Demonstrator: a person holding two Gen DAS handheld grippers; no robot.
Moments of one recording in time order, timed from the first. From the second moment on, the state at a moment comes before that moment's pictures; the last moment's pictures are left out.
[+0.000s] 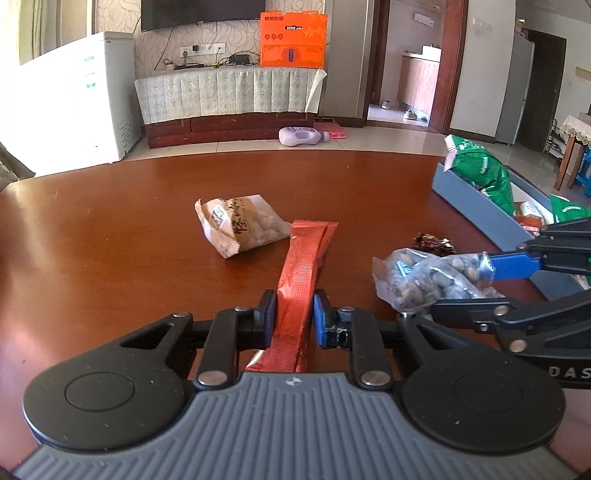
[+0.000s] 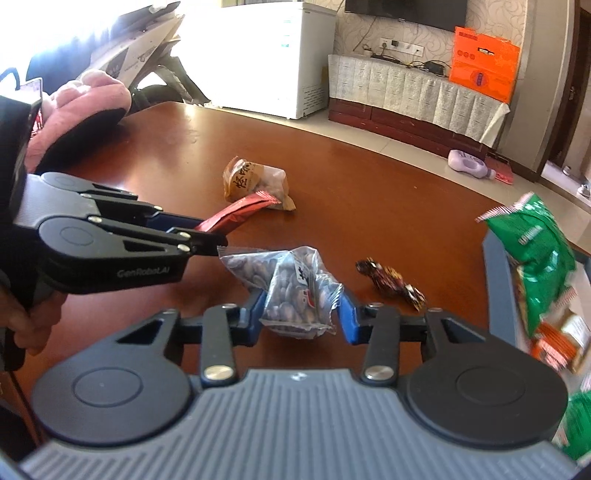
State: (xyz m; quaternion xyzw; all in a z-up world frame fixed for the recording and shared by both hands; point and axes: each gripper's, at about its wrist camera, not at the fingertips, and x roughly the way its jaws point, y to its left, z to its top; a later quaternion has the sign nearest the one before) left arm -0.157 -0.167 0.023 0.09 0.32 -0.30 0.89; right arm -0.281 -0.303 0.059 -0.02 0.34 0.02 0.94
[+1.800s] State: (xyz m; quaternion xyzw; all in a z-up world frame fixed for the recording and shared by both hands) left arm -0.254 -0.281 0.065 0.12 0.27 -0.37 0.88; right arm -0.429 -0.381 0.104 0.04 0.25 -0.06 0.96
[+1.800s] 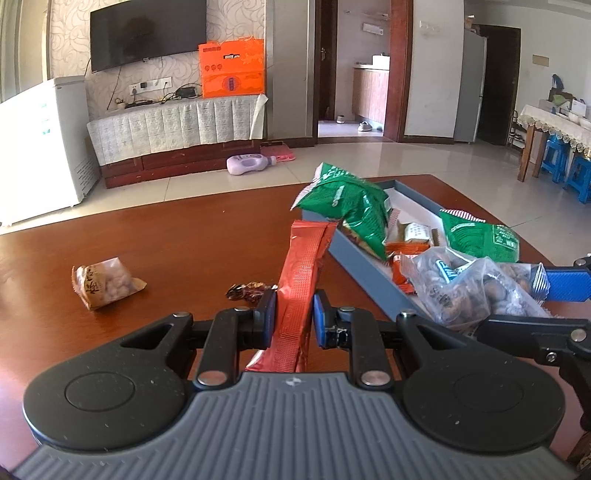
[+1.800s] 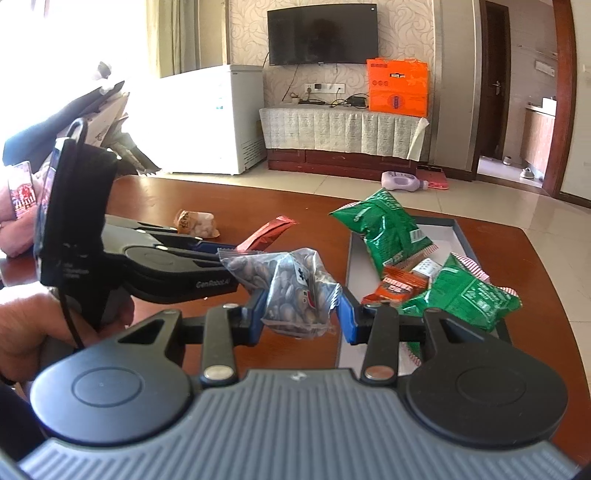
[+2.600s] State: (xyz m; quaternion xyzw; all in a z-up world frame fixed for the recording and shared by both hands) left arm -0.266 -0.341 0.072 0.12 0.25 -0.41 0.87; right arm -0.451 -0.425 0.108 0.07 0.23 -0.11 0.97
